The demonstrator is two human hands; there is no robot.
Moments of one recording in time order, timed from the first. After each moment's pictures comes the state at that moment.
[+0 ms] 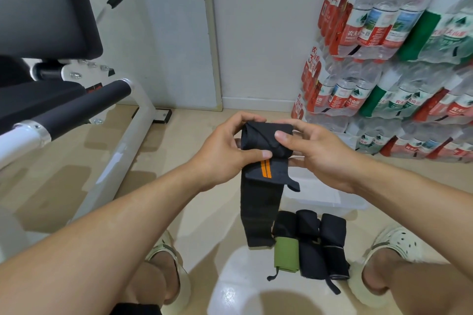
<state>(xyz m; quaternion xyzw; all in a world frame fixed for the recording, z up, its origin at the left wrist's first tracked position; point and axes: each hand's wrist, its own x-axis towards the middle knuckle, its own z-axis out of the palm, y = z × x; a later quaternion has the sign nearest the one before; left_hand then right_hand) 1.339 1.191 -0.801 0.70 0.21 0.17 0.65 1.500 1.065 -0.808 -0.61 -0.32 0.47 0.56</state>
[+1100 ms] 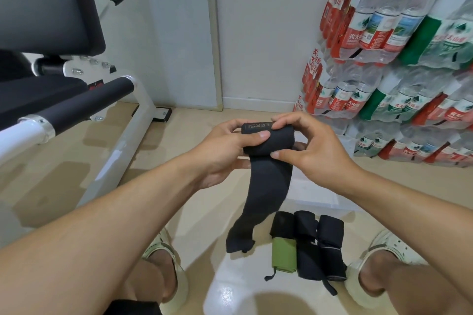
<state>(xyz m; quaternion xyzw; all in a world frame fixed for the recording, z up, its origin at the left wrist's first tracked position) 1.347 1.196 -0.796 0.54 0.30 0.12 0.78 1.494 1.064 -0.815 -0.66 -0.48 0.24 0.53</state>
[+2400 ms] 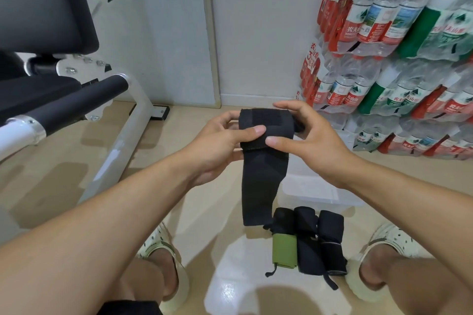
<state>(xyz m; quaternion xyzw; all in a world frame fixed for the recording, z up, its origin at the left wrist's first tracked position) 1.343 1.199 -0.796 0.55 0.28 0.15 0.77 1.499 1.068 -0.814 -0.63 -0.41 0.33 0.57</state>
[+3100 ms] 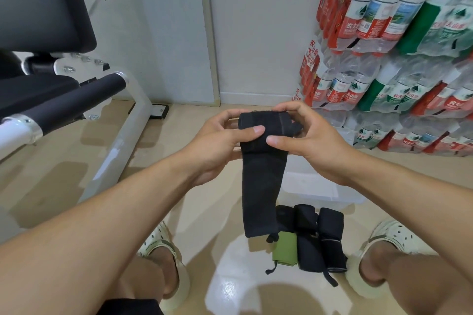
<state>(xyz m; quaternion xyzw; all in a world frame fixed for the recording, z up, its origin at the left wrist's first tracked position) 1.344 1.199 -0.801 0.56 0.28 0.15 0.77 1.502 1.067 -0.814 -0.62 -0.39 0.37 0.57</state>
